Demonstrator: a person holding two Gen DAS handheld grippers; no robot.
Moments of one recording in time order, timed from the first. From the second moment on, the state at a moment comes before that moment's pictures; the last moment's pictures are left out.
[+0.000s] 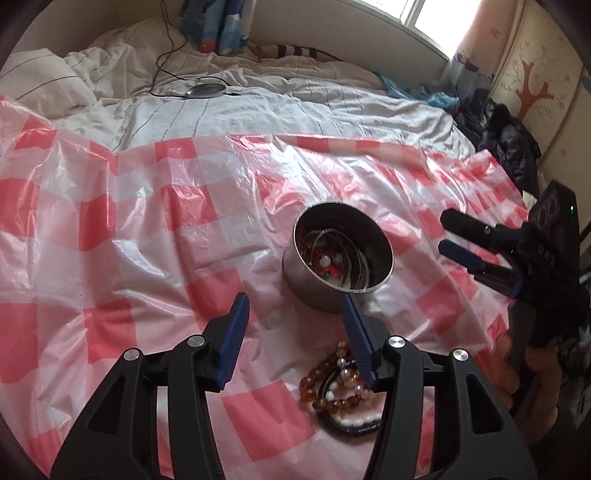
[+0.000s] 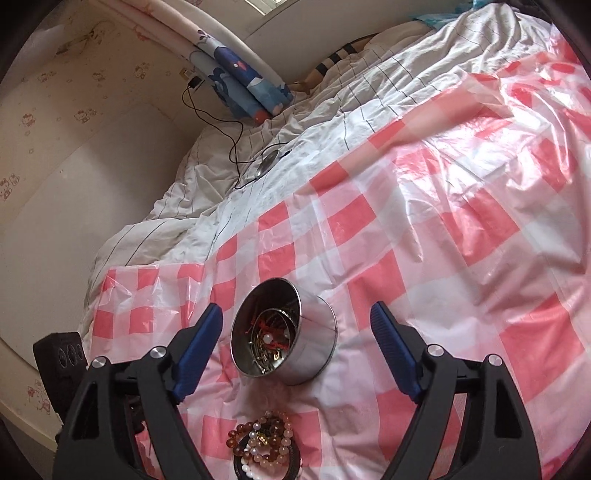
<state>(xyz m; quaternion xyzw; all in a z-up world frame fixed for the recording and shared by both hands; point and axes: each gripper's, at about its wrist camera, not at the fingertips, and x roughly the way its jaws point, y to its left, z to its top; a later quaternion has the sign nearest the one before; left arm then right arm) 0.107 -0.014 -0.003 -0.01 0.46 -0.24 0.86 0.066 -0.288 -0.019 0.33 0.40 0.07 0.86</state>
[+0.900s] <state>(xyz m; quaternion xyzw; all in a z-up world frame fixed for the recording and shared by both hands) 0.074 -0.004 -0.025 -0.08 0.53 -0.28 0.80 0.049 -0.224 -0.073 0.37 0.51 0.20 0.75</state>
